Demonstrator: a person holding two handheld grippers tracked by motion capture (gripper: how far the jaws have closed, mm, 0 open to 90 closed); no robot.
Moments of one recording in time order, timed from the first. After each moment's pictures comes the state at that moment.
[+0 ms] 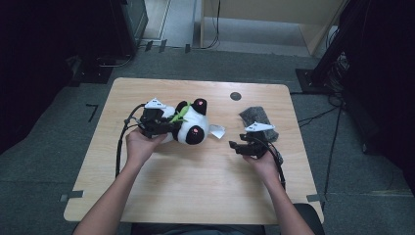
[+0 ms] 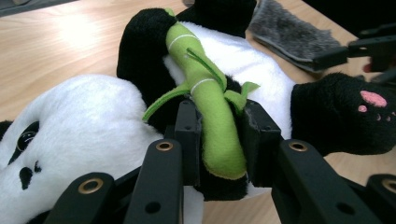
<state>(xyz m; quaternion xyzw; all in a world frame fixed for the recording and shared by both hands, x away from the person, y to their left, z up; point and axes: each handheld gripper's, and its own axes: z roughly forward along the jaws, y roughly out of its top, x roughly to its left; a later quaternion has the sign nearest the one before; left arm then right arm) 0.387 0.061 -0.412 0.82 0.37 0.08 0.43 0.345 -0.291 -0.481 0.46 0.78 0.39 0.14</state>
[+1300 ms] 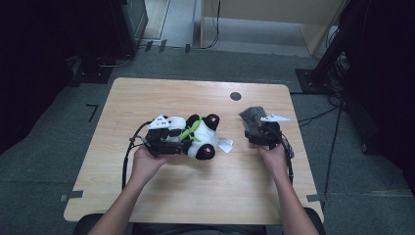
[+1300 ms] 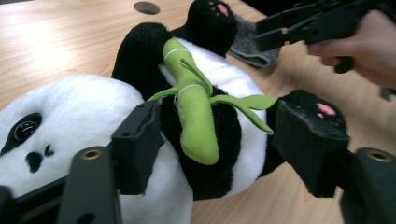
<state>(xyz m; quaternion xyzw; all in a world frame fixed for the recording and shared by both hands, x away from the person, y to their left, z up) 0.343 0.051 -0.428 0.81 0.34 0.05 0.48 0.373 -0.338 -0.481 0.54 0.74 0.37 0.19</state>
